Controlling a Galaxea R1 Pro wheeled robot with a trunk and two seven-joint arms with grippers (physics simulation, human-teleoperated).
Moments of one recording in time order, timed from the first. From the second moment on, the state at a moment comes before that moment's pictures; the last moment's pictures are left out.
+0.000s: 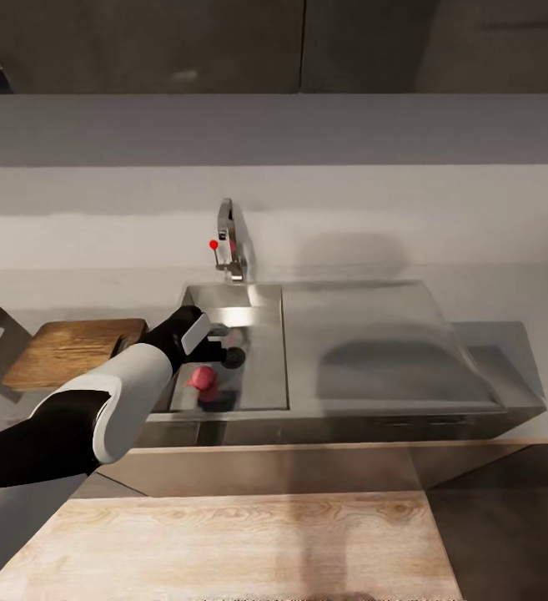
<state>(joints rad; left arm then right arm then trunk) -1.36 -0.13 0.02 -0.20 0.18 0.87 0.34 0.11 0.07 -0.08 -0.60 0.14 -0.47 -0.04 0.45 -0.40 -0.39</state>
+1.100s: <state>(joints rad) -1.36 -0.13 0.02 -0.20 0.18 0.87 0.34 0.11 0.07 -0.08 -0.60 0.14 -0.47 -0.04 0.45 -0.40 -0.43</state>
